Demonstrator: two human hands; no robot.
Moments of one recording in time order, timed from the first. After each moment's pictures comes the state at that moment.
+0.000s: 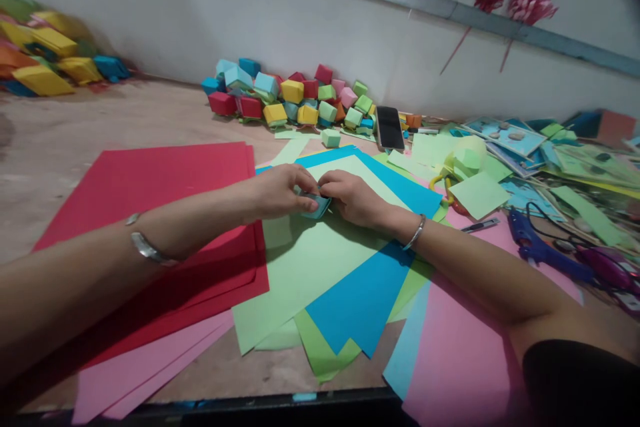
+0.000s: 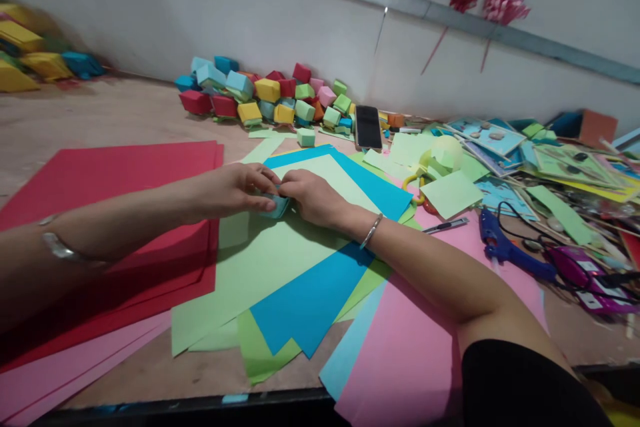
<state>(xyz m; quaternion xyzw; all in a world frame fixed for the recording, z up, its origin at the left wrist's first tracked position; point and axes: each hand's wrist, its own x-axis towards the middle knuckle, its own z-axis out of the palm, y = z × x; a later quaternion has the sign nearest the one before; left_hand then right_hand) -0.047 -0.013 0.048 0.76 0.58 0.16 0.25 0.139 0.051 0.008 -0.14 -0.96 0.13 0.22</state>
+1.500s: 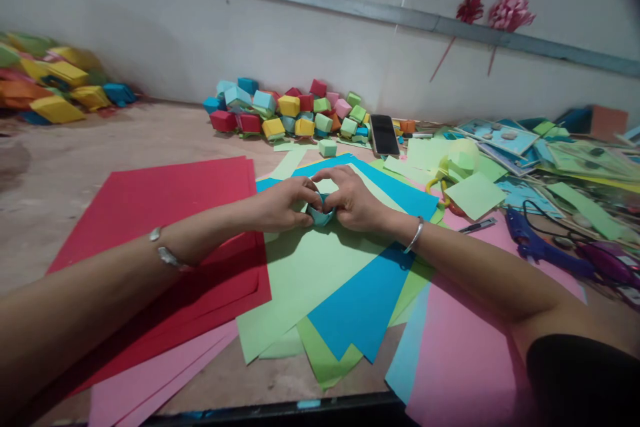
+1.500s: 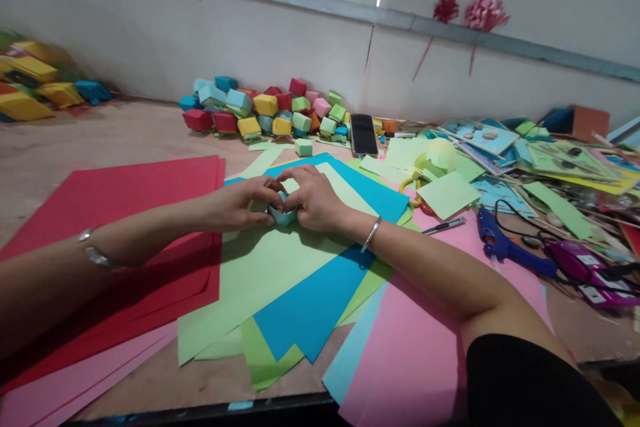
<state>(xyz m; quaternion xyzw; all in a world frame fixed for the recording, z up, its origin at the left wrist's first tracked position) -0.056 0.001 0.027 0.83 0.47 0.18 0.23 0.144 0.051 0.014 -0.15 -0.95 0.10 0.25</state>
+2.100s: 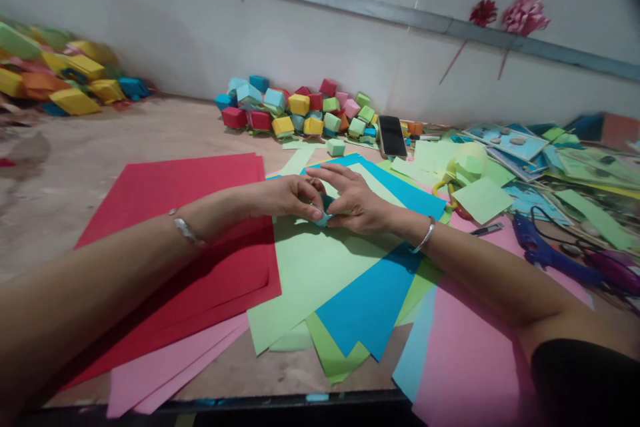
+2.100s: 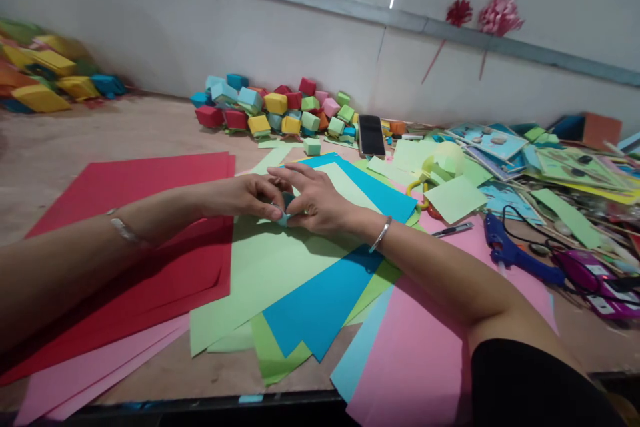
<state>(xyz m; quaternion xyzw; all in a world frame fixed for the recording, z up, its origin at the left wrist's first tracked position) -0.073 0.011 0.036 0.78 0.44 0.16 0.42 0.146 0.054 0.019 -0.09 -0.97 0.11 0.20</state>
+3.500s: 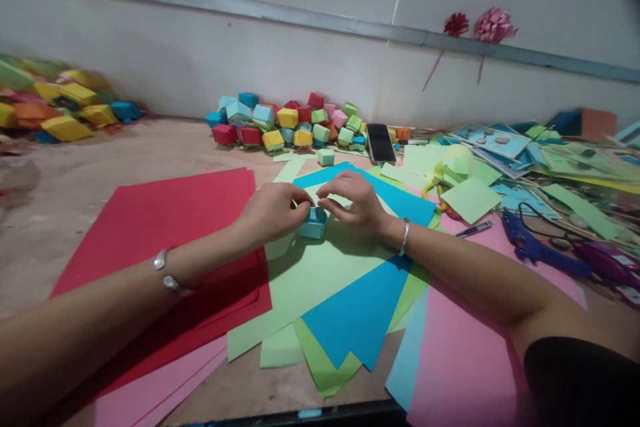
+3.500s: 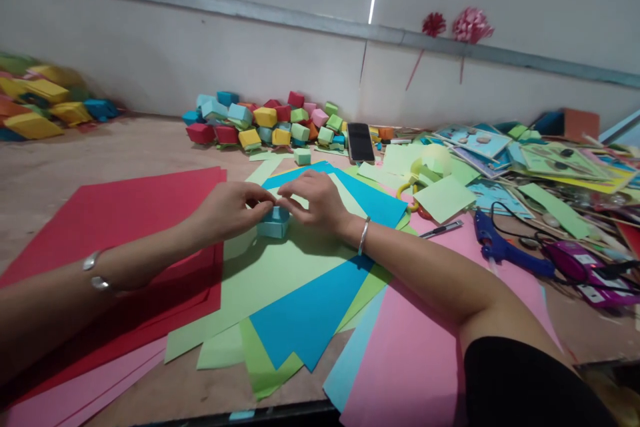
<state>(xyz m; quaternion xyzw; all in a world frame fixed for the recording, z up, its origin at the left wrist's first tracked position) -0.038 -0.021 0.048 0.73 0.64 0.22 0.10 0.147 0.044 0.020 -0.18 -0.90 0.13 0.38</state>
